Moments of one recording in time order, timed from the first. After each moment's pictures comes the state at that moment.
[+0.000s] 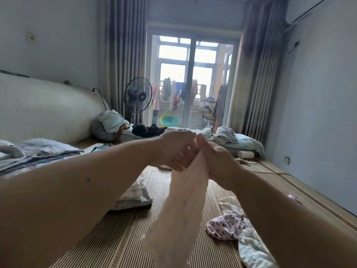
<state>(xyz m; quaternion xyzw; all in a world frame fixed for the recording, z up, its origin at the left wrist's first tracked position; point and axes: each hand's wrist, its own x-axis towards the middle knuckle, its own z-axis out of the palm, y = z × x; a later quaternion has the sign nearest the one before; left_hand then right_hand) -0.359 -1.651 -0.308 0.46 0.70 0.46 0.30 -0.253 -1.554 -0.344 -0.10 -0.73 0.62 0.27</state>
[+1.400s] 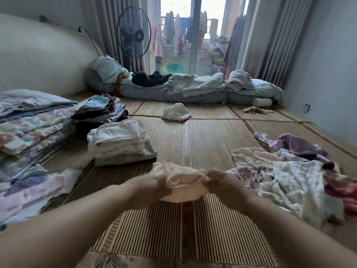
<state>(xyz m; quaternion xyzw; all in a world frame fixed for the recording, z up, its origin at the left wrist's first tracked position) -0.454 -1.642 -0.570 0.58 0.80 0.13 0.09 -0.275 -1.466 -0.556 -0.23 -0.84 0.48 0.10</state>
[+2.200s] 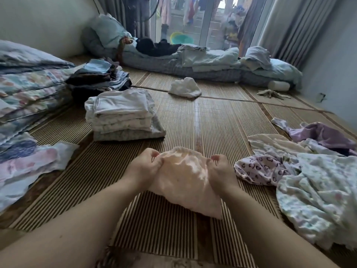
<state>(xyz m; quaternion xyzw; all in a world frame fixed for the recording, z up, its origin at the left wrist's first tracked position) -0.497 -1.641 -0.630 0.29 0.85 0.41 0.13 -0.357 -1.477 -0.628 -0.40 -0.80 0.39 0.19</state>
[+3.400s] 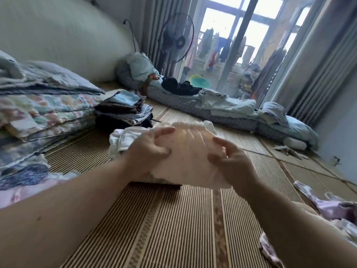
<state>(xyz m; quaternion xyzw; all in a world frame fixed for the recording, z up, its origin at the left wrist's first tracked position) -0.596 -1.660 -0.515 0.31 0.65 0.67 0.16 -0.476 -1.476 -0.499 -0.21 -0.79 0.52 0.25</state>
